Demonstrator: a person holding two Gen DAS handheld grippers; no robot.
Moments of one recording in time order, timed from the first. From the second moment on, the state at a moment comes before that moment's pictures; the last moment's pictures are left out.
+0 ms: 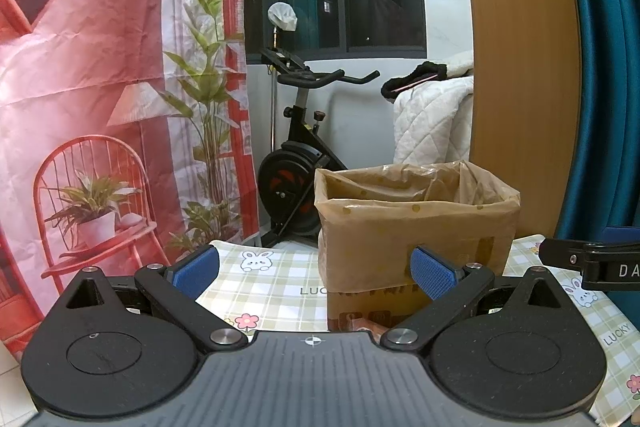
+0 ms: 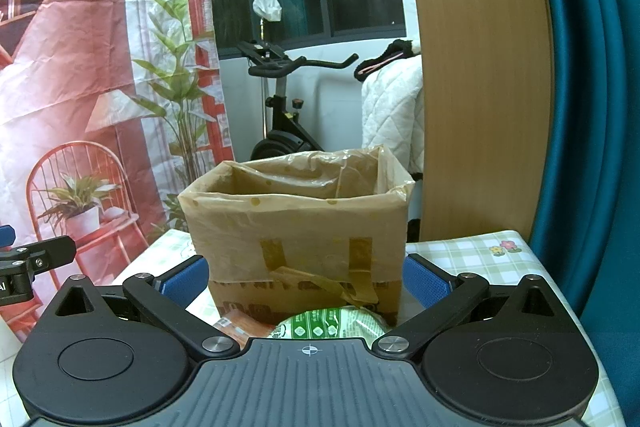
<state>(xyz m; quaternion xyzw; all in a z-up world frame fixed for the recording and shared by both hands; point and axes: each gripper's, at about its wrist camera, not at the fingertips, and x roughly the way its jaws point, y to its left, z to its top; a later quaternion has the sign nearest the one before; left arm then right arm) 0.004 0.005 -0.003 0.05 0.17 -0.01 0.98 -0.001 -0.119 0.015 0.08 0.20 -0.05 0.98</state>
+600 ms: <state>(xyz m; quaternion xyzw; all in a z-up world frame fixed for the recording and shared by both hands) 0.005 0.006 -0.005 0.04 0.17 -0.01 0.98 -0.001 -0.119 0.016 0.08 0.20 -0.06 0.98</state>
